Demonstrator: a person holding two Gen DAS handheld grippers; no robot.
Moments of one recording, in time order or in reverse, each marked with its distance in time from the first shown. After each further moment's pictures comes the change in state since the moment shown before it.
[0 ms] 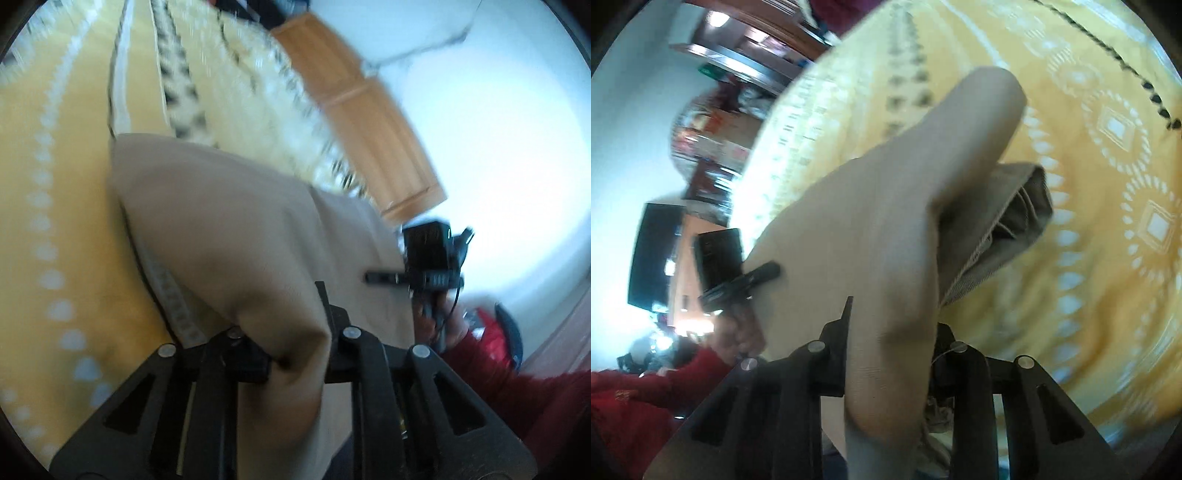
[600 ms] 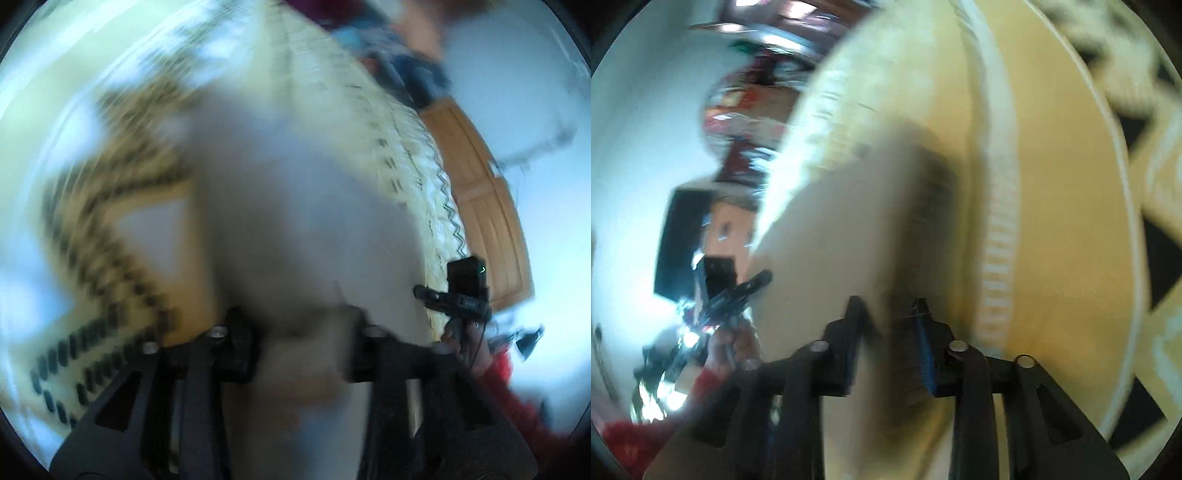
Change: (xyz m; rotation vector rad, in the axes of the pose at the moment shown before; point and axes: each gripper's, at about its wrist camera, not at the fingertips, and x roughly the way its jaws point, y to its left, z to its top) left arm -0.214 0.182 0.022 -0.304 -0.181 0.404; right arm 0.273 0.072 0.103 -0.001 0.138 0.175
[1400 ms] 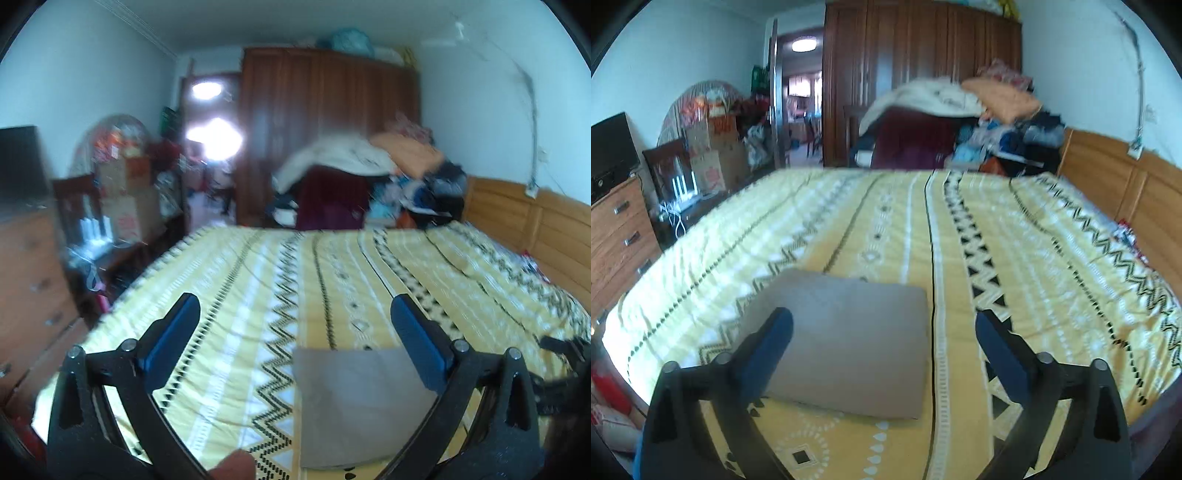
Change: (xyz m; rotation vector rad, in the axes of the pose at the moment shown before) left arm -0.223 -0.233 -0.084 0.534 -0.864 0.630; right arm -0.110 0.359 -0.206 -0.524 -0.700 -0.769
